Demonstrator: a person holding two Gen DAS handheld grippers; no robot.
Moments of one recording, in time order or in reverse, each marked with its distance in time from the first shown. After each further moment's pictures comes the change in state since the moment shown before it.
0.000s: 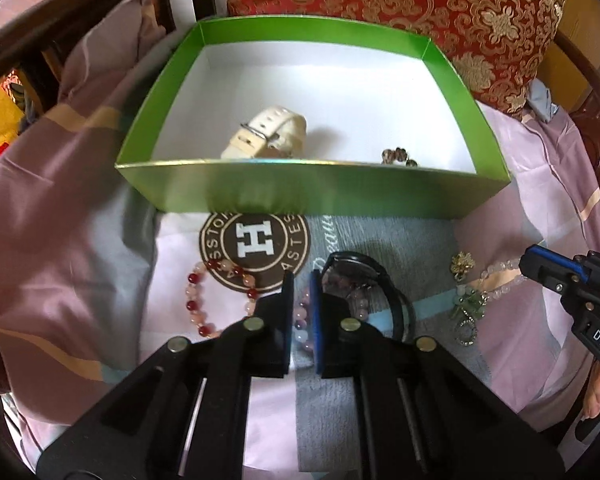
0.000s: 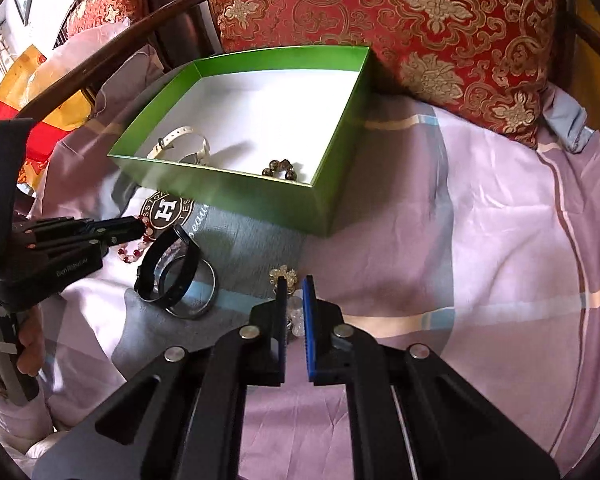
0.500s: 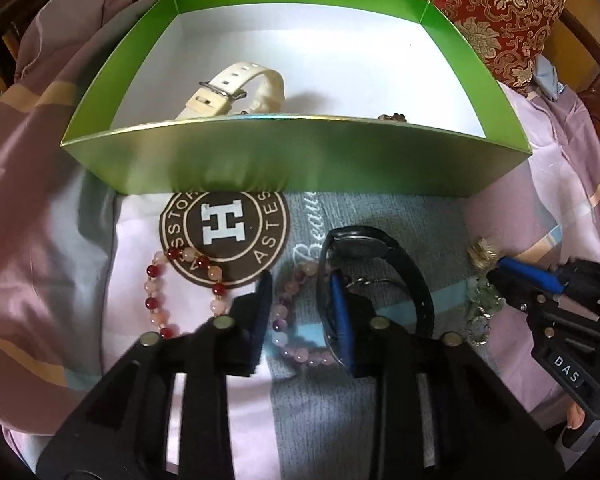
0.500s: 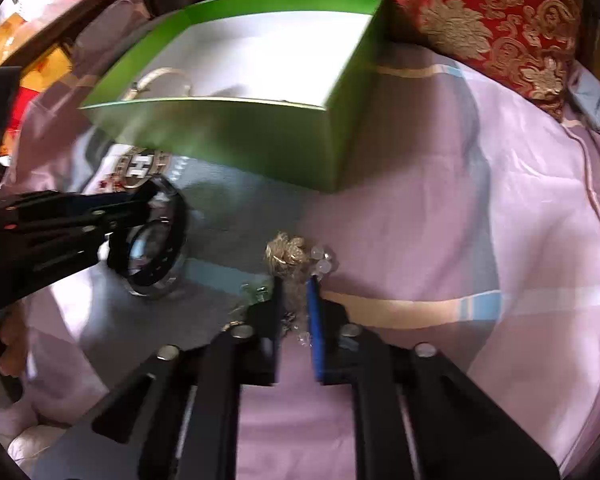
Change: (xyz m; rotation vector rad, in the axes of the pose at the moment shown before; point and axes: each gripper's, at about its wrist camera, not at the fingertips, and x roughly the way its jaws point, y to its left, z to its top) left arm 0.044 -0.020 0.000 0.014 0.079 -0.032; right arm 0.044 0.004 -0.007 -0.029 0.124 -0.006
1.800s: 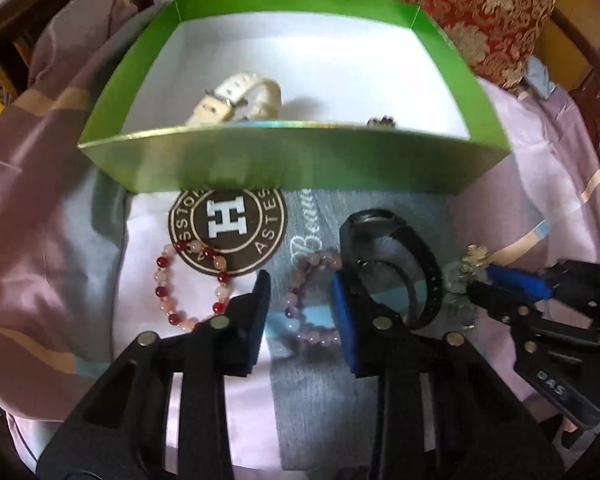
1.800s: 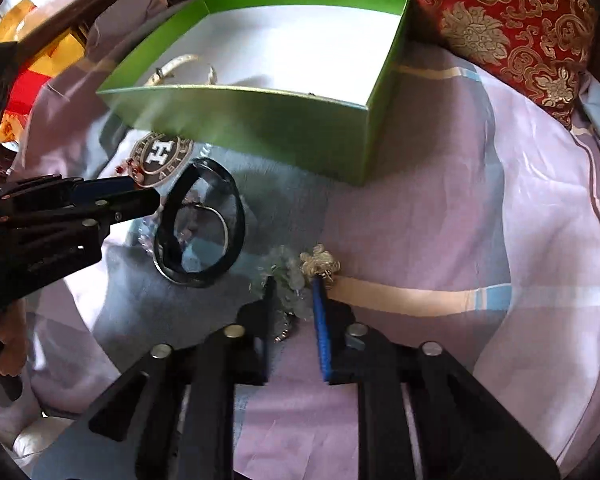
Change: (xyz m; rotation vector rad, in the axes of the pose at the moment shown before) left arm -0.019 -0.008 -0.002 0.006 -0.019 -0.003; right arm -0.004 0.016 0.002 -0.022 0.039 0.019
